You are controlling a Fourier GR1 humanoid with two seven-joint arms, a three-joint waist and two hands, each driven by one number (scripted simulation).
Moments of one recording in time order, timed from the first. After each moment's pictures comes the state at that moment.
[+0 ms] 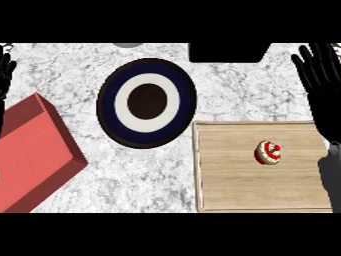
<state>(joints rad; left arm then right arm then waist) -0.23 0.54 0.01 -1.55 0.16 0.16 -0.17 -0.33 -0.29 -0.05 -1.66 -0.33 -0.02 0.07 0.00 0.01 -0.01</state>
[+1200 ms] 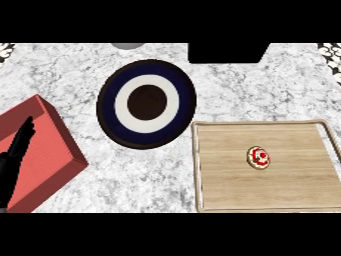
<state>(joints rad) 0.09 0.48 -0.06 -1.47 0.02 0.18 -0.14 0.06 -0.30 -0.37 -1.85 -0.76 0.12 0.22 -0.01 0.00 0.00</state>
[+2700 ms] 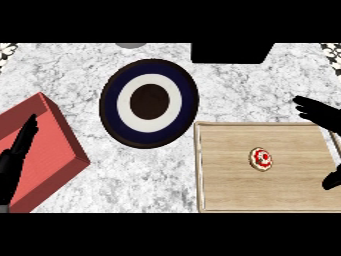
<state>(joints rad) 0.08 0.43 -0.01 -1.48 -0.04 0.11 -0.13 -0.23 -0.61 -0.06 -1.39 -0.30 0.70 0.32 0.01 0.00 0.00</state>
